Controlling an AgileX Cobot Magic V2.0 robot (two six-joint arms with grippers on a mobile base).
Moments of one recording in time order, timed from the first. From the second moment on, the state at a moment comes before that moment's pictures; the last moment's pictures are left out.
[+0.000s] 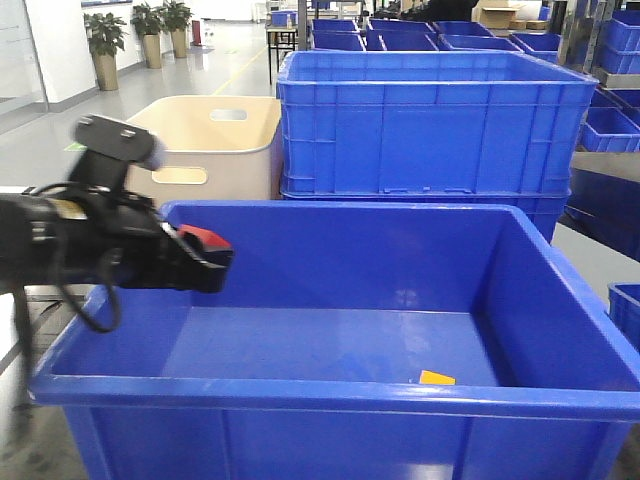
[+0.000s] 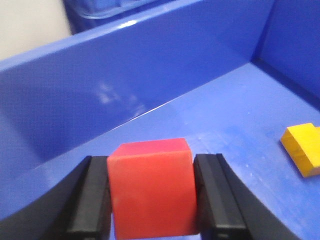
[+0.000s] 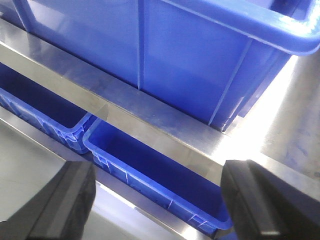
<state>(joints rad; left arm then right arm) -0.37 1.53 -1.44 -0.35 0.52 0.44 0.32 0.48 -0.75 0.10 1.03 -0.20</state>
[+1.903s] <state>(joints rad) -0.40 0.58 -0.75 -0.38 0.85 0.27 0.32 0.48 -0.75 0.11 1.03 -0.20</state>
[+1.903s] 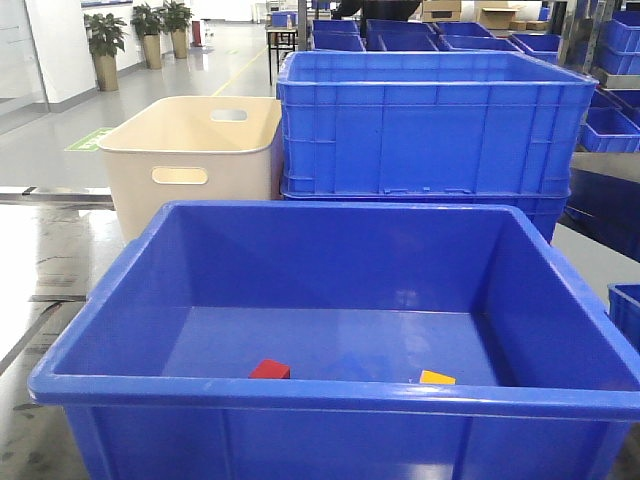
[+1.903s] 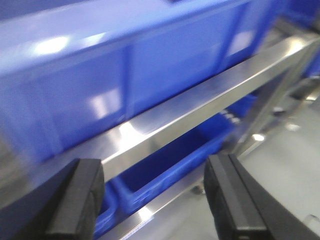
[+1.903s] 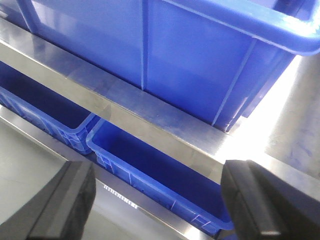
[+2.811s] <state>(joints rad) -0.40 0.53 -0.60 -0.20 0.74 0.10 0.32 0.48 -0.75 0.14 1.03 -0.20</state>
